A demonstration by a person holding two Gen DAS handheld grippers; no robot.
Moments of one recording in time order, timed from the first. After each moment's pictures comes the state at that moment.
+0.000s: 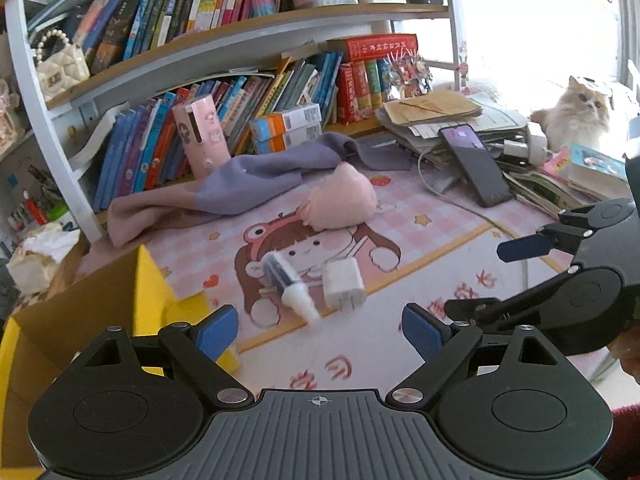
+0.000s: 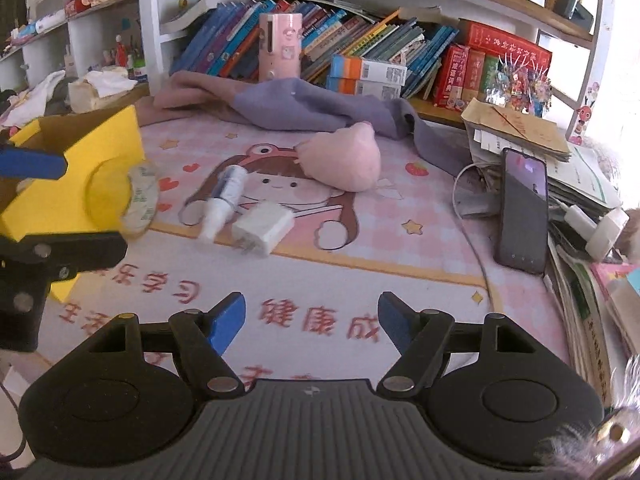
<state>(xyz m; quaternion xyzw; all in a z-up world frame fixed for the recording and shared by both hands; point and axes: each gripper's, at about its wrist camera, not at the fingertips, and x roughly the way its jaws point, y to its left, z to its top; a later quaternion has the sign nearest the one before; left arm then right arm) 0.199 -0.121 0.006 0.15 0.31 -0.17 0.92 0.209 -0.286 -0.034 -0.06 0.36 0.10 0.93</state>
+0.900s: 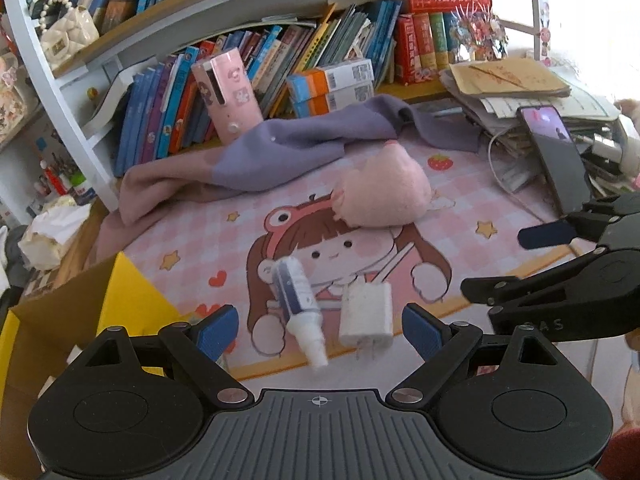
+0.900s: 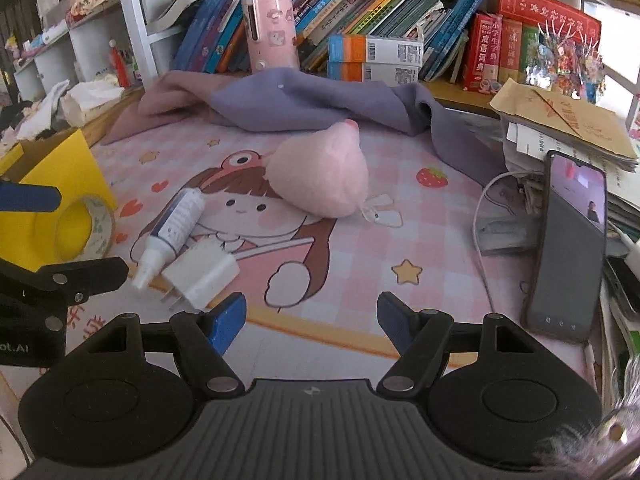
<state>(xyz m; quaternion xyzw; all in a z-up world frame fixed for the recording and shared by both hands) 0.282 -0.177 -0.013 0.15 0.38 -0.06 0.91 0.323 -0.344 -0.055 -0.02 0.39 0.17 0.90</state>
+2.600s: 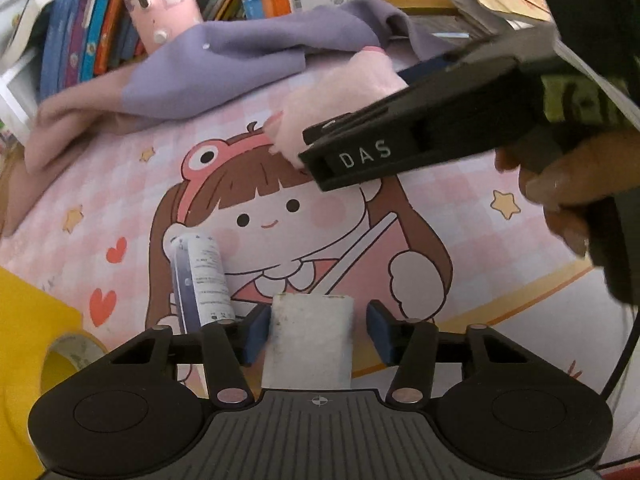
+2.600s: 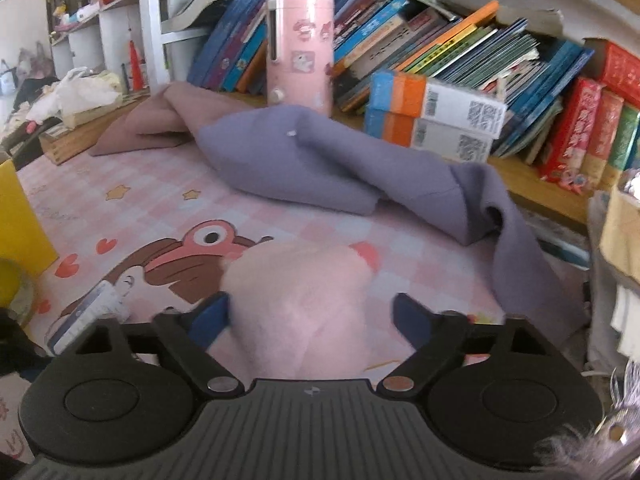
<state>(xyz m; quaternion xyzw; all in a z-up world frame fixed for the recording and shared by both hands) 0.372 -0.207 -0.087 0.11 0.51 -0.07 0.85 0.472 -0.314 -0.079 -0.08 0.33 0.26 0.90</state>
